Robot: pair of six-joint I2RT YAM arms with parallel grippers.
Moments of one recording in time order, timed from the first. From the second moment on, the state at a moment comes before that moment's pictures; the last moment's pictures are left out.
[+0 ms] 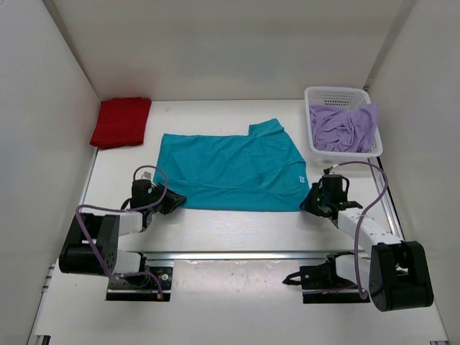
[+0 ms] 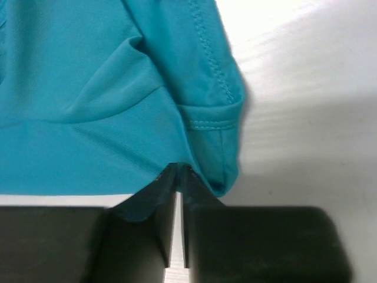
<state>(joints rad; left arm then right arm) -0.08 1.38 0.27 0.42 0.35 -0.98 0.10 1.12 0.39 -0.14 -0.13 0.52</state>
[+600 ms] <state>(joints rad) -0.20 1.18 0.32 0.28 0.33 -0.92 0.51 1.53 0.88 -0.11 -0.01 0.42</state>
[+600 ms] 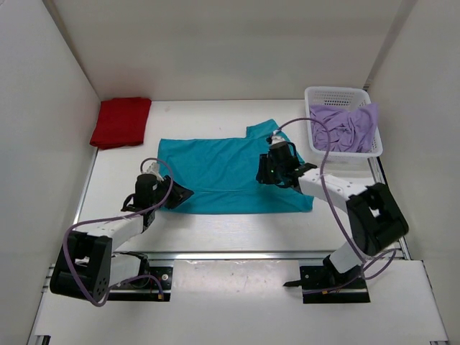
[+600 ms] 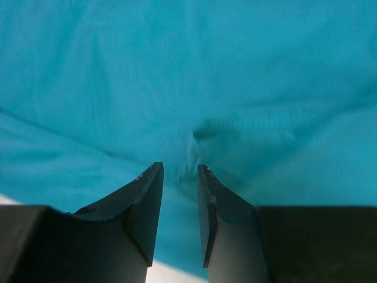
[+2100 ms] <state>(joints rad) -0.17 1.22 0.30 0.34 0.34 -0.92 0.64 1.79 1.12 -0.26 0.27 0.35</state>
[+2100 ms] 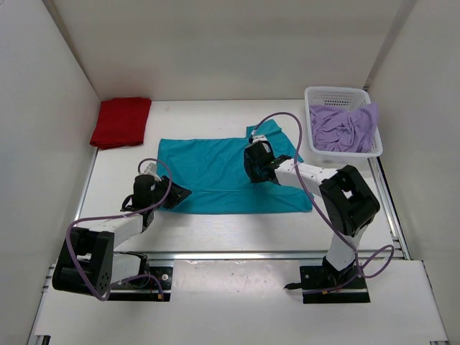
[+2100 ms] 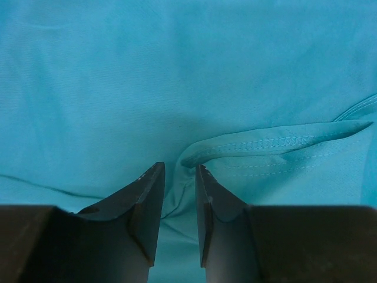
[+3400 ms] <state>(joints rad) -0.33 1.29 0.40 0.30 0.26 -0.87 0.63 1.45 0.88 -0.19 0.23 0.34</state>
